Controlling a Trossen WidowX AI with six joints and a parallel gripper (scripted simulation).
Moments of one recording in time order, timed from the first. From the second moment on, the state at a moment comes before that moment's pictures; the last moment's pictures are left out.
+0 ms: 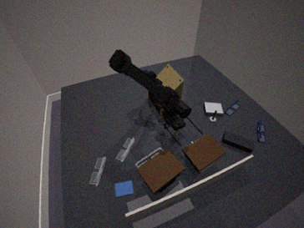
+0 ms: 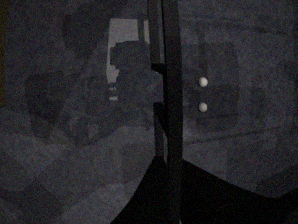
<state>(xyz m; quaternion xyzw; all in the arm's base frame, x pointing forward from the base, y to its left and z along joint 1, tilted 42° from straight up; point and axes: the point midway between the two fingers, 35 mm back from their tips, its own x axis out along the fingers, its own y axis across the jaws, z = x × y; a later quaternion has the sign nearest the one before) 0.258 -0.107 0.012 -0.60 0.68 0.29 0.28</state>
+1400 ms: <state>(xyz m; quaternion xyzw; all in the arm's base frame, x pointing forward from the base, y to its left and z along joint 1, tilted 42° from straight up) 0.319 -0.112 0.010 -0.61 0.68 0.29 0.29</state>
